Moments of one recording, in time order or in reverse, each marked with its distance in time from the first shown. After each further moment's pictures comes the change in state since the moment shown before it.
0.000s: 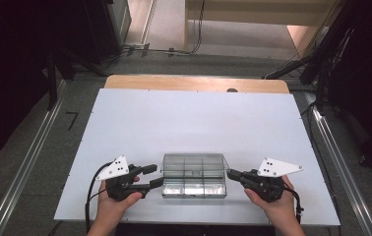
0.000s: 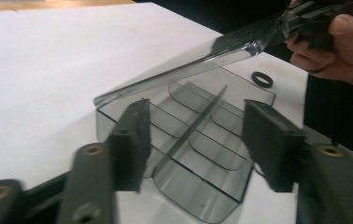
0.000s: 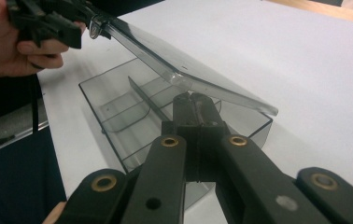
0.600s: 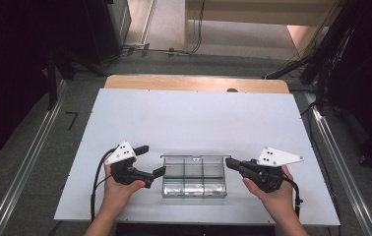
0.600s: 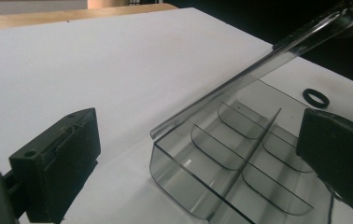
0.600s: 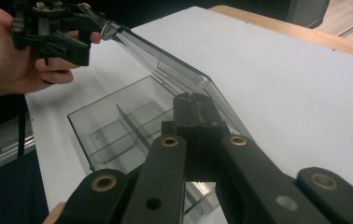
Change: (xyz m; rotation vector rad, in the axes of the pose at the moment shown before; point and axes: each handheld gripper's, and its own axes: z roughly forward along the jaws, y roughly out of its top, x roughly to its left) left arm 0.021 0.024 0.024 0.015 0.128 -0.016; right arm -0.004 0.027 0.002 -0.036 -0.040 -0.006
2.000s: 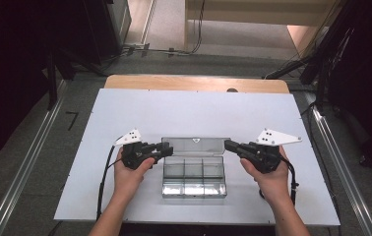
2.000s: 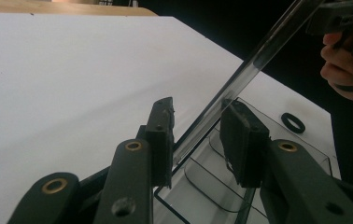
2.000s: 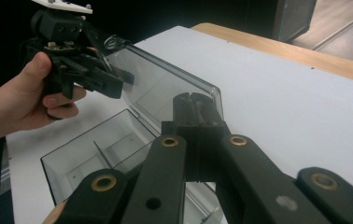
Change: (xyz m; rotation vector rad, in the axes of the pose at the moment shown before) left arm 0.028 0.008 0.034 -0.028 -0.147 -0.112; right arm -0.027 0.026 0.013 -0.034 -0.013 0.053
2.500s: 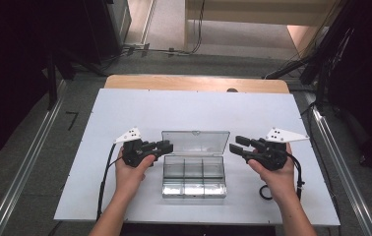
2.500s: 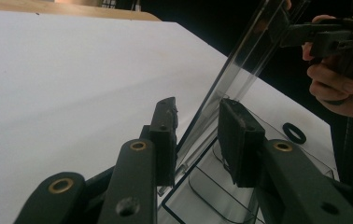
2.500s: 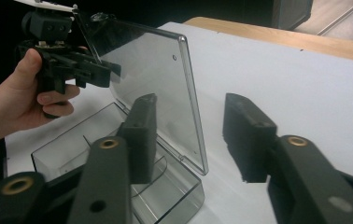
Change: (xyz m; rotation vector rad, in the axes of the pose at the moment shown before) left arm 0.006 0.000 0.003 -0.021 0.000 -0.039; right arm -0.028 -0.016 -0.005 -0.009 0.008 0.080
